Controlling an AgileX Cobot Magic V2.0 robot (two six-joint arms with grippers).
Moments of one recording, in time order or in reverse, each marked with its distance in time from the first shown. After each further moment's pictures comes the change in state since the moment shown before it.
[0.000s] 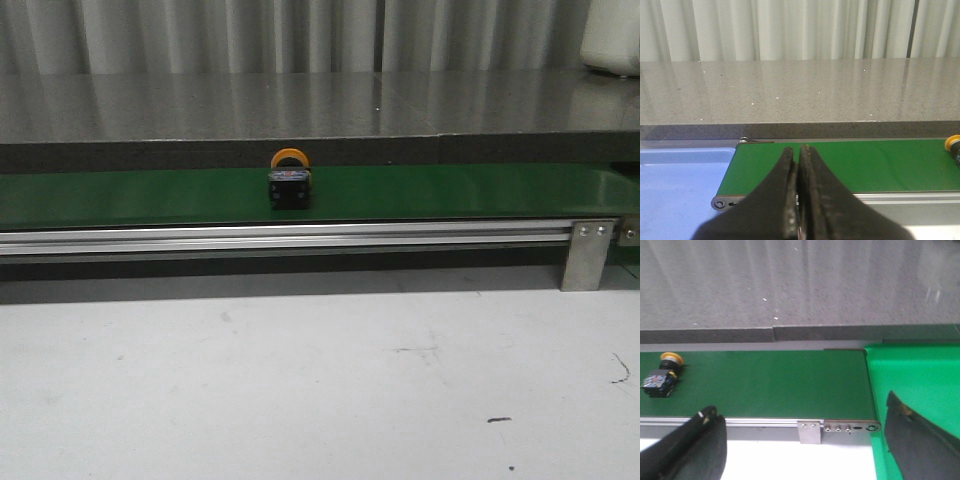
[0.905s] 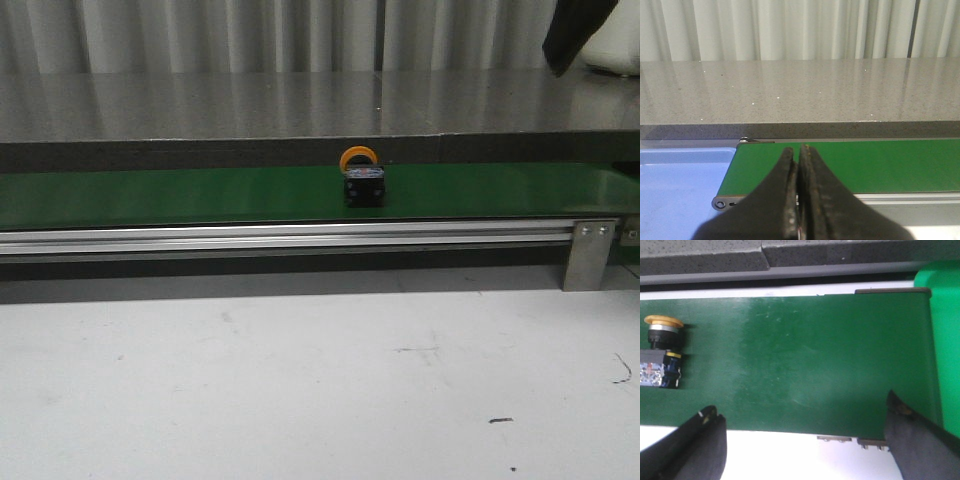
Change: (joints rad) left arm 0.000 0.000 0.000 0.000 0.000 0.000; right arm 0.034 0.820 -0.611 0.038 0.317 0.023
